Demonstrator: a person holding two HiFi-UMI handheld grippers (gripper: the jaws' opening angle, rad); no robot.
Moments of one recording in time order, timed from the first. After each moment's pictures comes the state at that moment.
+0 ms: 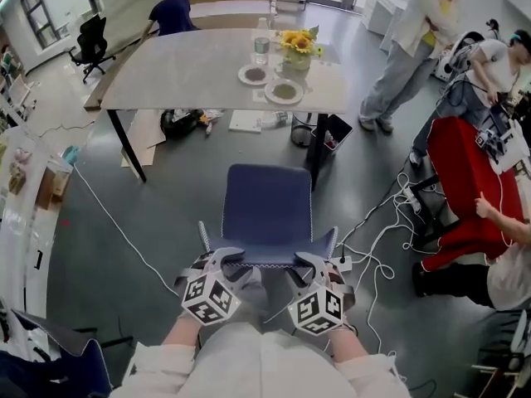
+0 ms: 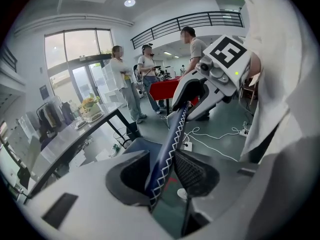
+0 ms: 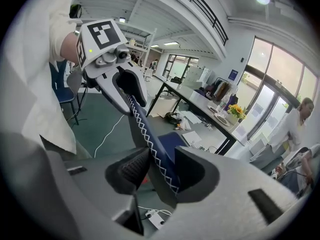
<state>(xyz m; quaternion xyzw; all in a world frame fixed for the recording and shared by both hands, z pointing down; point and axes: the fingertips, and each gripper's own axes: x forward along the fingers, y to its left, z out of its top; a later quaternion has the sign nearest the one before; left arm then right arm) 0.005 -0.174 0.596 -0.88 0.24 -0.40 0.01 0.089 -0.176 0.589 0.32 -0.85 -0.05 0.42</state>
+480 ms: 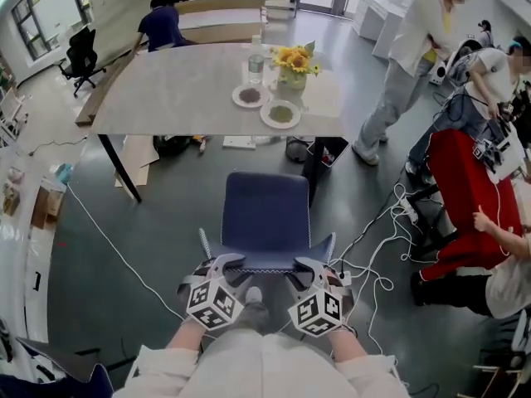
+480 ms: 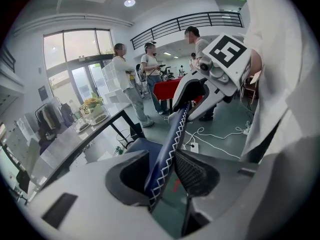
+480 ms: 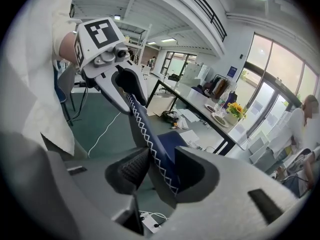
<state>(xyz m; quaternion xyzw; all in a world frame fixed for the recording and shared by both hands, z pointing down) -0.008 -0.259 0.590 -0.89 0.24 -0.40 0.02 0.075 -0.258 0.586 0.32 -0.84 -0.04 0.43</state>
